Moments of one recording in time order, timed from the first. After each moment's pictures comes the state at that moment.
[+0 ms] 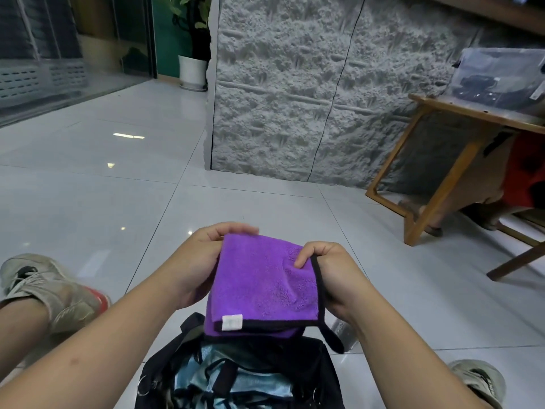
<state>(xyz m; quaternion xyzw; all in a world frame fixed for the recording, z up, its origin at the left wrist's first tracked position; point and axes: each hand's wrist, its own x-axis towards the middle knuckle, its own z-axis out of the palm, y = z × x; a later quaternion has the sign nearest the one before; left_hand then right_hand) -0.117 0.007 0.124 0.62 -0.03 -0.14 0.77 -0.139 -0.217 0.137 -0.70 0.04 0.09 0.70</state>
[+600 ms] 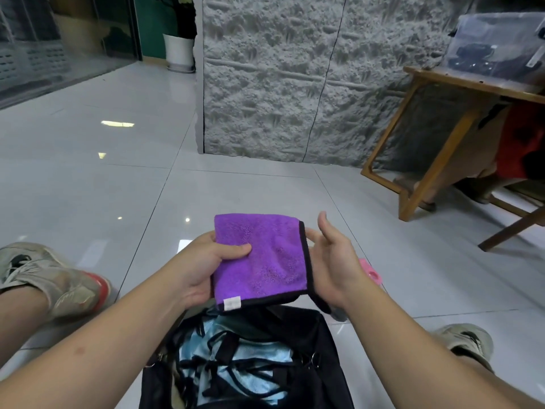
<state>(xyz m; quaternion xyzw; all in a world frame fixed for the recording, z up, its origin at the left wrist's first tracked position) -0.135 -0.007 0.095 0.54 0.06 -0.22 0.81 -0.145 -0.225 0.100 -0.52 0.12 0.15 0.83</state>
